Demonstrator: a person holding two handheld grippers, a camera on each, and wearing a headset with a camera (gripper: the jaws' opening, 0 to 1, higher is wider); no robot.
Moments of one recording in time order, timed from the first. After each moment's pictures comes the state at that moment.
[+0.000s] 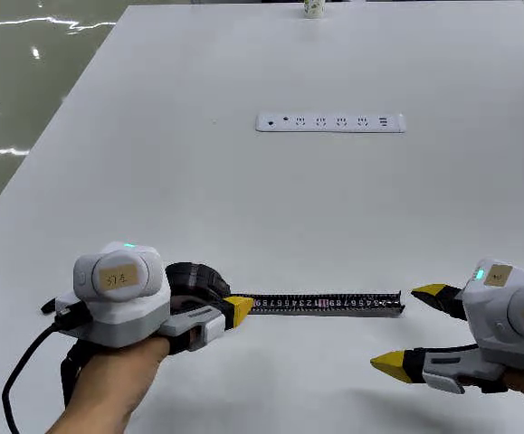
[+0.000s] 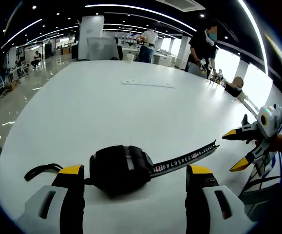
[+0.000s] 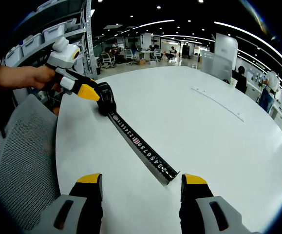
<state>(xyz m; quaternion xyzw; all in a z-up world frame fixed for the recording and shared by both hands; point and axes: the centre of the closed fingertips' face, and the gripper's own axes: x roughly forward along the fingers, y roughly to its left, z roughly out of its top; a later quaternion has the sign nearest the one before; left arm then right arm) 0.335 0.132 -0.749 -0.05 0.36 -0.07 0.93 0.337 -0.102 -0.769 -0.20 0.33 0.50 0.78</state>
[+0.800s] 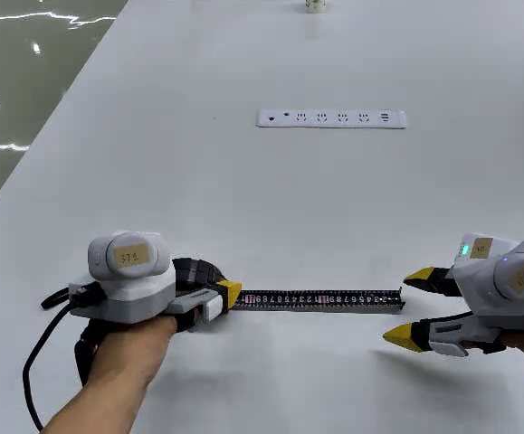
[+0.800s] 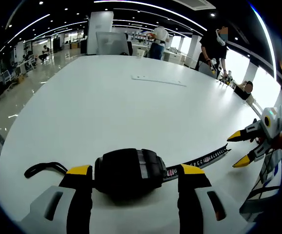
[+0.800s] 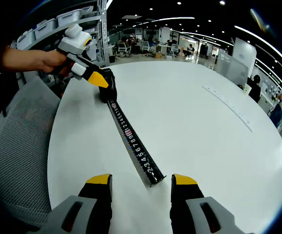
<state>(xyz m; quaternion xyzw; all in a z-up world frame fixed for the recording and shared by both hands) 0.349 0.144 -0.765 -0.06 0.38 -0.03 0.92 0.361 -0.108 -0.786 -0.26 0.33 0.55 0.72</state>
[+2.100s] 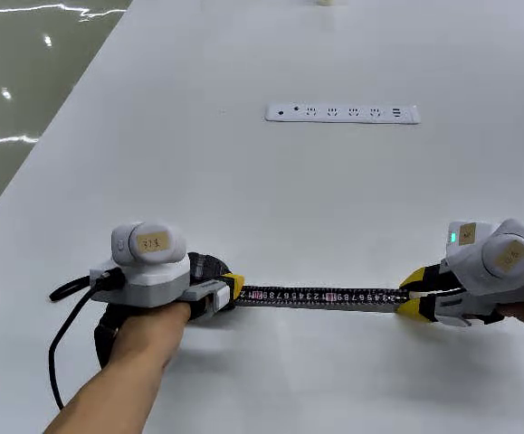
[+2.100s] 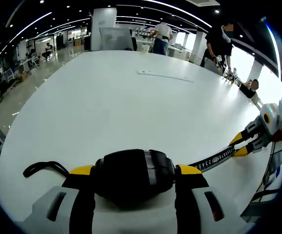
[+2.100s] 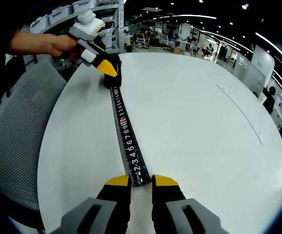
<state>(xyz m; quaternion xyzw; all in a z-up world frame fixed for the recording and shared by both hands) 0.353 0.149 -0.780 -0.06 0.40 -0.01 0.92 0.378 -0.110 -0.806 -0.31 0.33 0.59 0.67</state>
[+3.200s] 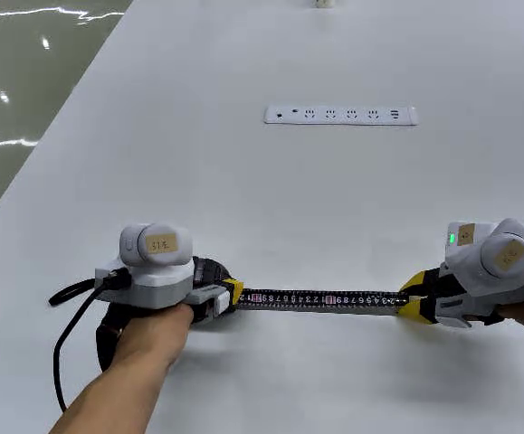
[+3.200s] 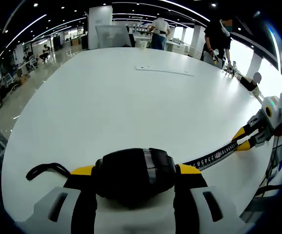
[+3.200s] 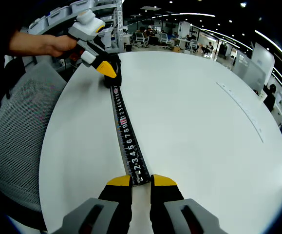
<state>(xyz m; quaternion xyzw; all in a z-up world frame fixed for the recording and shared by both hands) 0.353 0.149 -0.782 -0.03 0.41 -0.01 0.91 0.378 -0.112 -0.808 -0.31 0.34 0.59 0.66</state>
